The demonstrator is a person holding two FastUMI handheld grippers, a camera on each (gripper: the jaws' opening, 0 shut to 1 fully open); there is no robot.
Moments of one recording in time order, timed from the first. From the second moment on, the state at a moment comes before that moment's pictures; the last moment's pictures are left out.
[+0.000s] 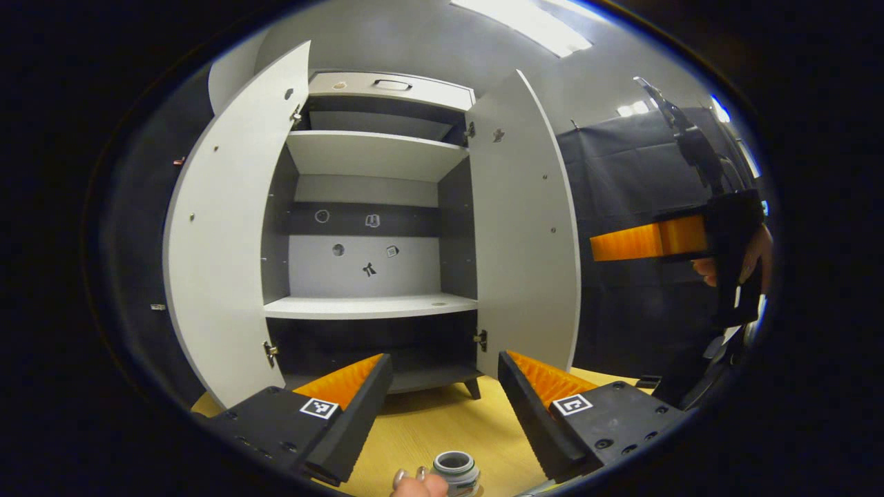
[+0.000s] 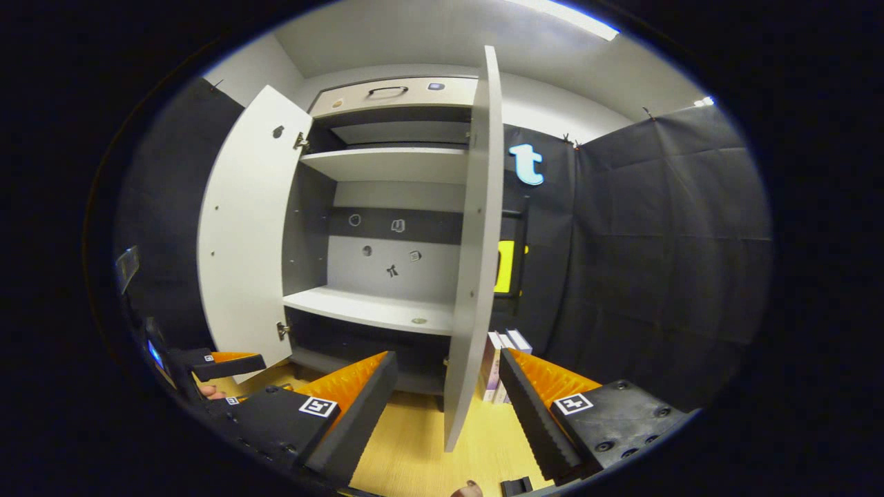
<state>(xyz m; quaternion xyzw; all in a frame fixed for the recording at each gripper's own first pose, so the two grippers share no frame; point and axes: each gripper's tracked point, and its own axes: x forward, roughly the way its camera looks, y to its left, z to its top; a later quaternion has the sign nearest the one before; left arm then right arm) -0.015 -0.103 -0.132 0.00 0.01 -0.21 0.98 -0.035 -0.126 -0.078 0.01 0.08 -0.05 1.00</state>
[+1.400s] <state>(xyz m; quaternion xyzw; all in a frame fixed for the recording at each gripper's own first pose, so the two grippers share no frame) -0.020 0.107 -0.065 -0.05 0.03 0.11 0.99 0.084 -0.182 -0.031 0.07 0.03 -0.01 1.00</state>
